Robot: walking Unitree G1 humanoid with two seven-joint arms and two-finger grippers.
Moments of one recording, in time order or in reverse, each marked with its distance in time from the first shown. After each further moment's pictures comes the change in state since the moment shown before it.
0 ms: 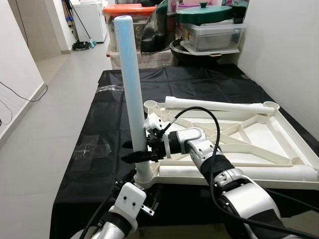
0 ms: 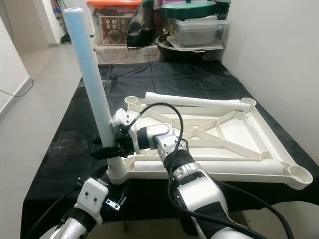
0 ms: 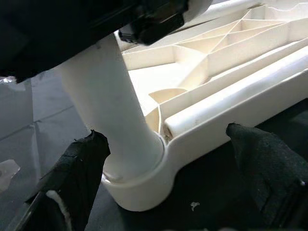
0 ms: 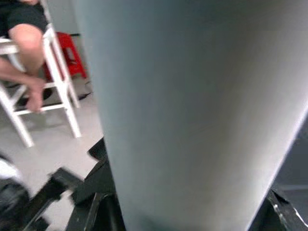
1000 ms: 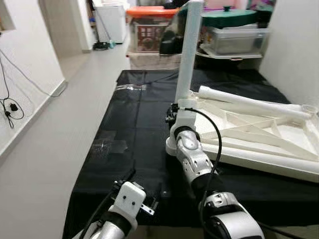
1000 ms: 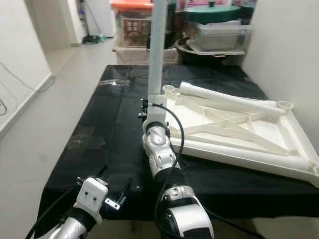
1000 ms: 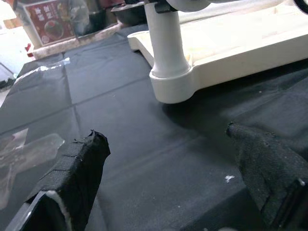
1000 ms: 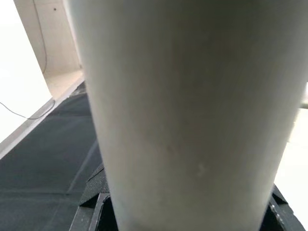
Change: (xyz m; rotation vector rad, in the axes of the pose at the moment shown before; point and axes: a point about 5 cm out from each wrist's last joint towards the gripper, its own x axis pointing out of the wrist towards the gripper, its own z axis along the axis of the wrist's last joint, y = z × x) left arm 0.001 0.000 0.001 -0.005 -0.004 0.002; right arm -0.036 -0.027 -0.012 0.219 -0.158 -1.549
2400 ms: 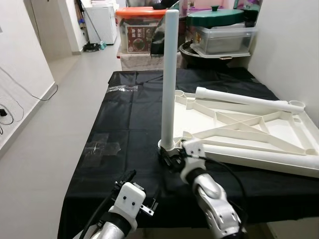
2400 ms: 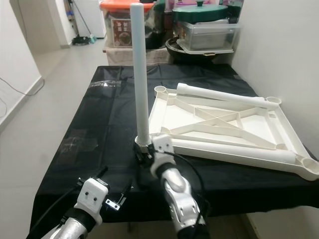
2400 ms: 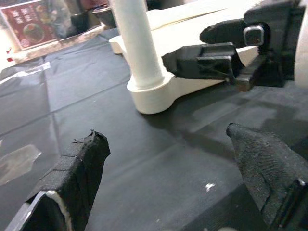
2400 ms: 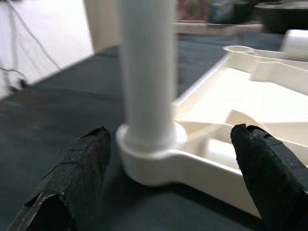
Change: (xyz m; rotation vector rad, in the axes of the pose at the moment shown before) left arm 0.000 0.002 -0.004 -0.004 0.018 0.011; right arm -0.079 -0.038 -0.063 -0.121 0.044 0.325
